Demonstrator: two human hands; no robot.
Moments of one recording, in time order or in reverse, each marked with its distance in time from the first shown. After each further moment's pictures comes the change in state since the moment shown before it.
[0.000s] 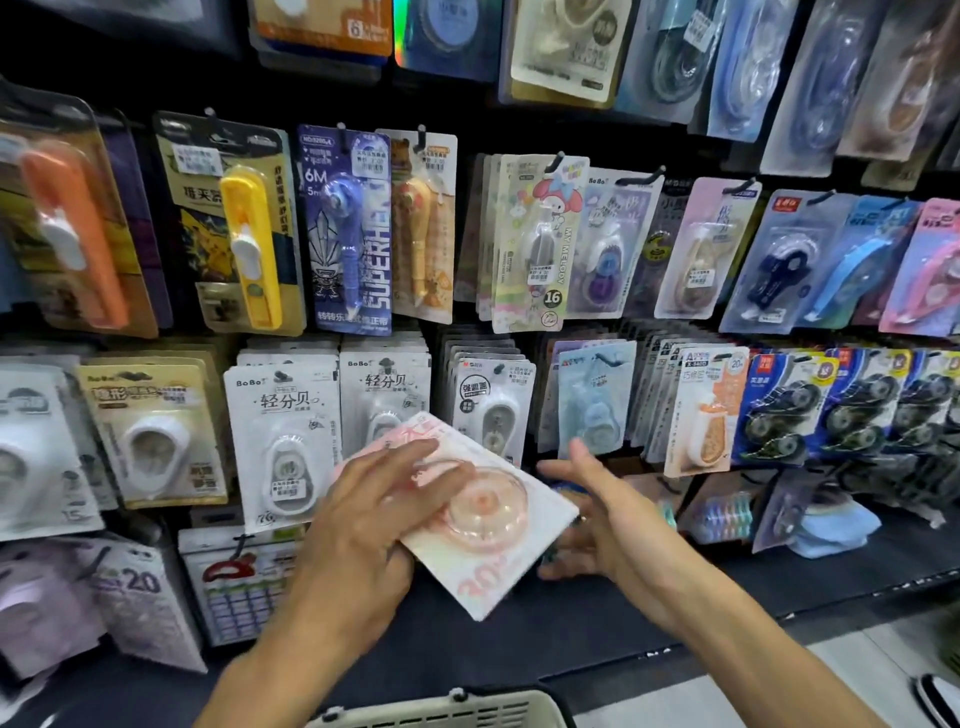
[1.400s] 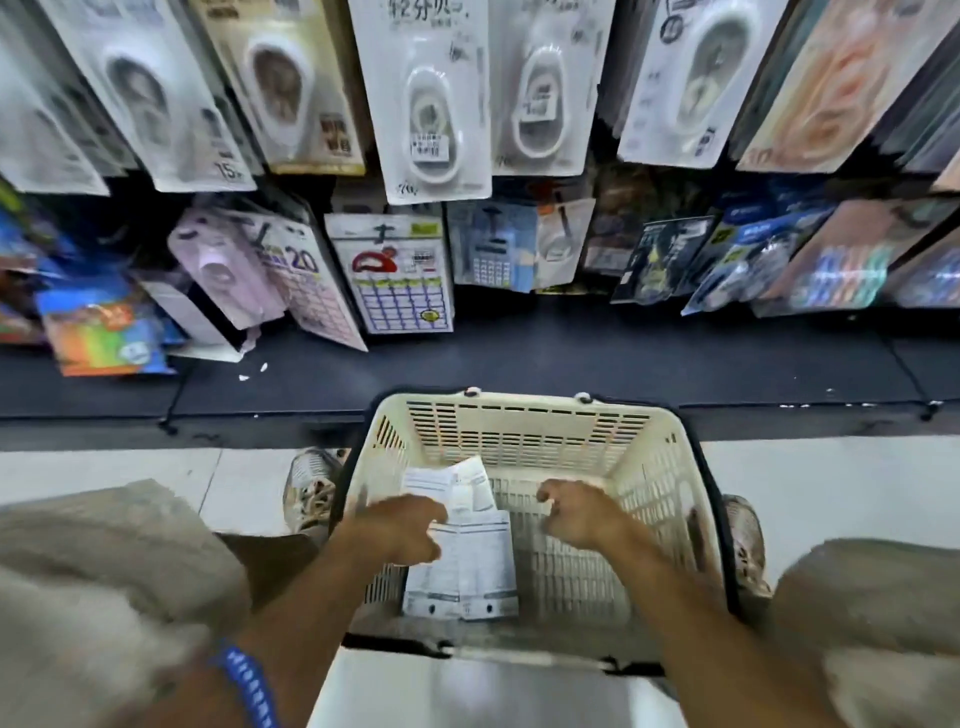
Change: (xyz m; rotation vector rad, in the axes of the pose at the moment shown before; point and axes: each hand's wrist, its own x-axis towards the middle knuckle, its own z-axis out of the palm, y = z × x) left_hand -0.277 -0.109 0.048 0.179 -1.379 -0.870; right_hand 0.007 0.302 0.140 -1.077 -0.485 0.362
